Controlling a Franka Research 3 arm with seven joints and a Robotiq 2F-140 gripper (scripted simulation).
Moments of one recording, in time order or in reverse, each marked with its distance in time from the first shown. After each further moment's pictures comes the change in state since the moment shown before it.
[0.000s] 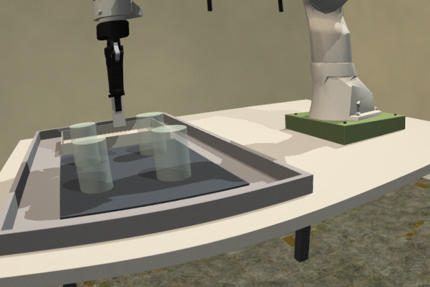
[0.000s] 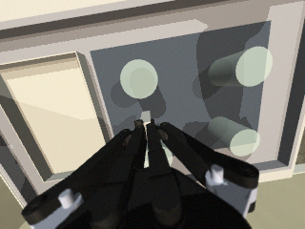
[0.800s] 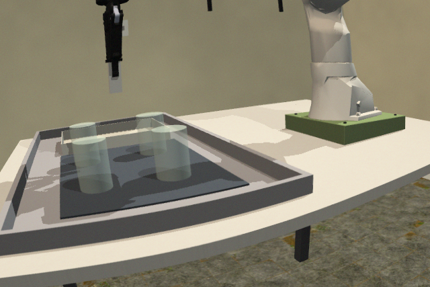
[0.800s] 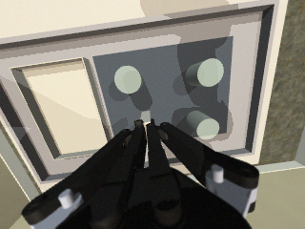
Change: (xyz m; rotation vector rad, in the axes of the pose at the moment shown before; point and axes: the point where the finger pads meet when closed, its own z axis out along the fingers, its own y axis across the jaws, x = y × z) arm -0.005 0.034 -0.077 0.008 -0.013 -0.022
